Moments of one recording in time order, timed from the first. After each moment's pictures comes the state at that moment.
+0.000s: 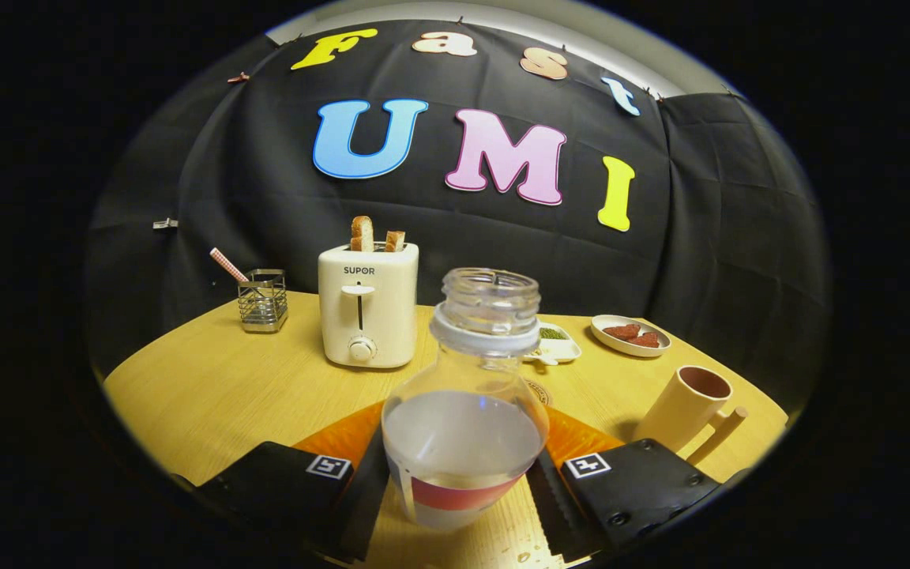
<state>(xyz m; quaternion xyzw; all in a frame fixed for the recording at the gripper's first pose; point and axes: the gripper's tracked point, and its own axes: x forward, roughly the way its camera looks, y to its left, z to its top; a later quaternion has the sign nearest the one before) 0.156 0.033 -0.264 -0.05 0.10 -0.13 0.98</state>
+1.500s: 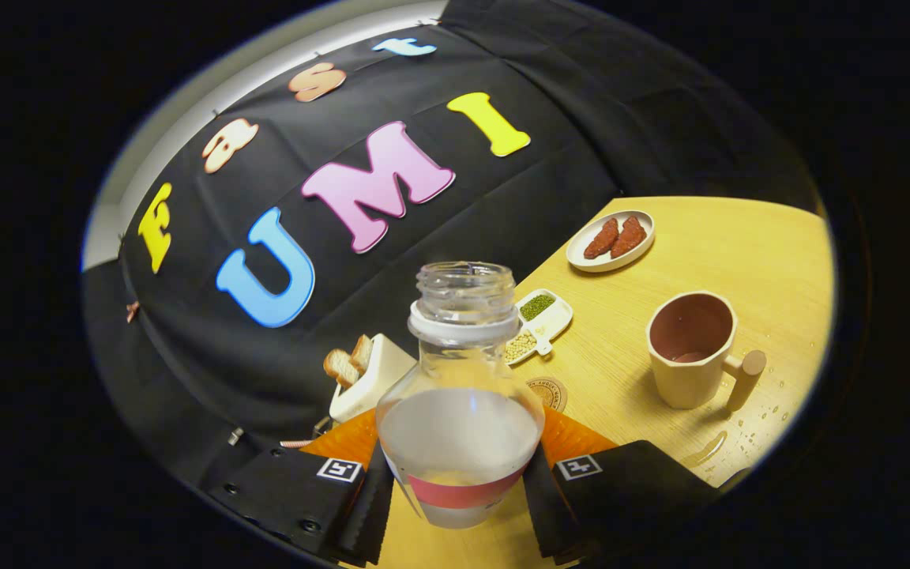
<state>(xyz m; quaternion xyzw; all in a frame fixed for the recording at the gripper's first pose) 0.139 -0.065 -0.172 0.39 0.07 -0.13 0.91</state>
